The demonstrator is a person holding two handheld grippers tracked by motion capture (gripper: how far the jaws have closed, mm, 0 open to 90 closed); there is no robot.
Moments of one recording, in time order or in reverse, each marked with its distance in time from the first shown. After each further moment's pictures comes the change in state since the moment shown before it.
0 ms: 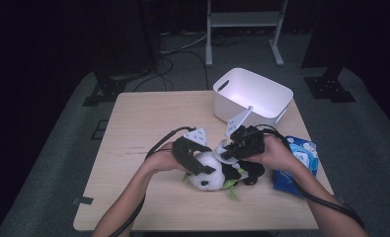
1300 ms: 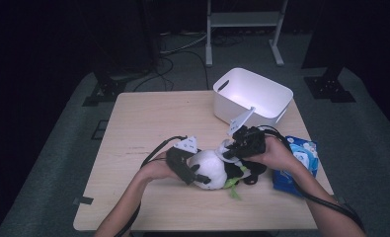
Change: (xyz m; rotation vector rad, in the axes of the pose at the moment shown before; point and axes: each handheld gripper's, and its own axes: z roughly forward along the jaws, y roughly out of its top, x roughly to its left) left arm 0.006 -0.048 0.014 -0.097 0.004 -0.036; right arm -0.009 -0.011 0.007 0.001 -0.015 0.042
